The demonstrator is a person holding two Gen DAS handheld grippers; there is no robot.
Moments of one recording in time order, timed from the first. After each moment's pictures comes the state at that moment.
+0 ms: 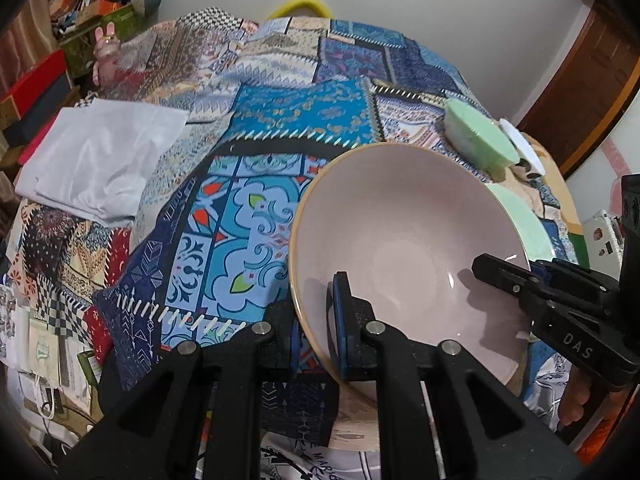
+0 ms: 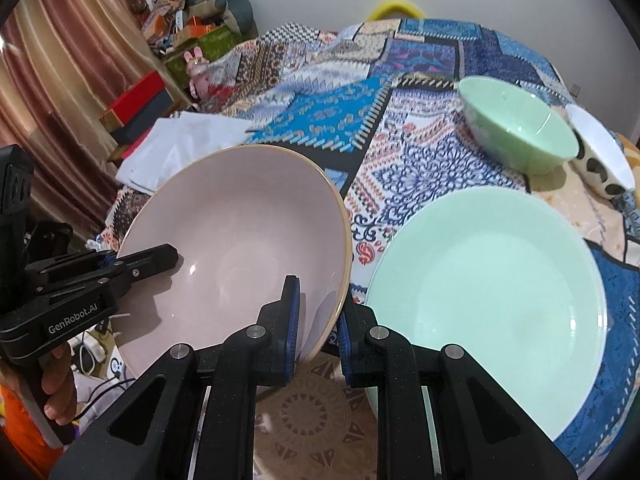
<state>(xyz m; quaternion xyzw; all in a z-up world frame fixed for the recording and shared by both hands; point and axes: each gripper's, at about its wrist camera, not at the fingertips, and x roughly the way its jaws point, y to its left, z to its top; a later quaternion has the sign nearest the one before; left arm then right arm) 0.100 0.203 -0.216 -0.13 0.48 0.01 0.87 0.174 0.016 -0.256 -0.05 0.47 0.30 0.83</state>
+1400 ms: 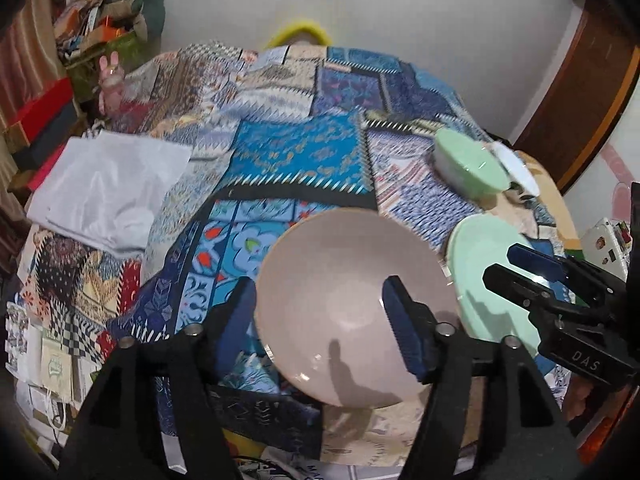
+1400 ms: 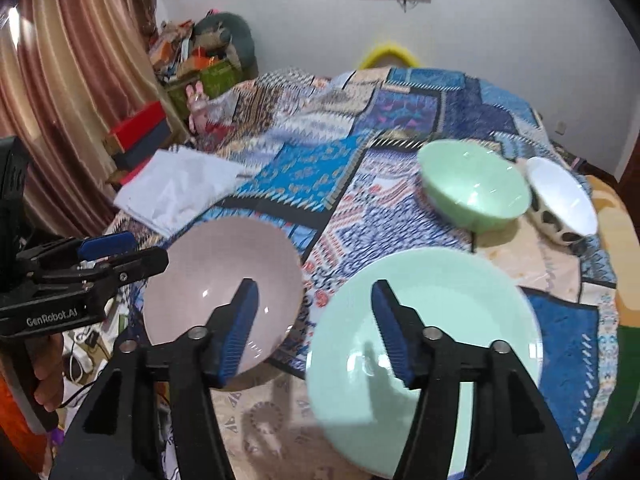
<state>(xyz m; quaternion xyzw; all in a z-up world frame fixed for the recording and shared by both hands) 0.105 0.186 -0.171 -0.11 0.44 0.02 0.89 0.173 -0.026 -0.199 -0.05 0.39 0.29 0.87</state>
